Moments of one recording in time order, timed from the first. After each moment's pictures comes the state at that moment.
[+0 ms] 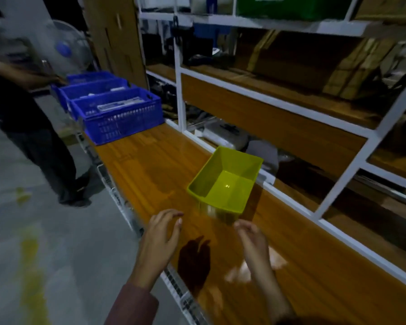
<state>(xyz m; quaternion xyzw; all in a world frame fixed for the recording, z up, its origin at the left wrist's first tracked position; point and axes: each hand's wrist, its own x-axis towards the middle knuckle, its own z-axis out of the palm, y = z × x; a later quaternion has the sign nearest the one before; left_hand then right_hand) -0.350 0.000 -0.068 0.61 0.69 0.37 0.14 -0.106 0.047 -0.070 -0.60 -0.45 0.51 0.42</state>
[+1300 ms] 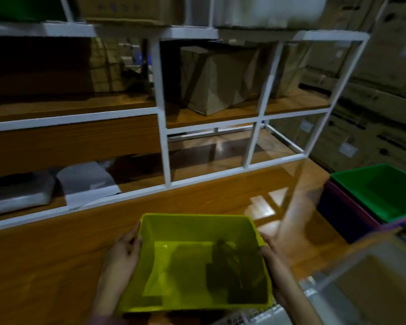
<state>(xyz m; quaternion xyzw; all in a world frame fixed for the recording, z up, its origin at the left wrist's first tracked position) -0.249 0.155 -0.080 0.79 0.40 0.15 0.44 -0.033 -0.171 -0.092 -0.64 0.01 0.30 0.71</state>
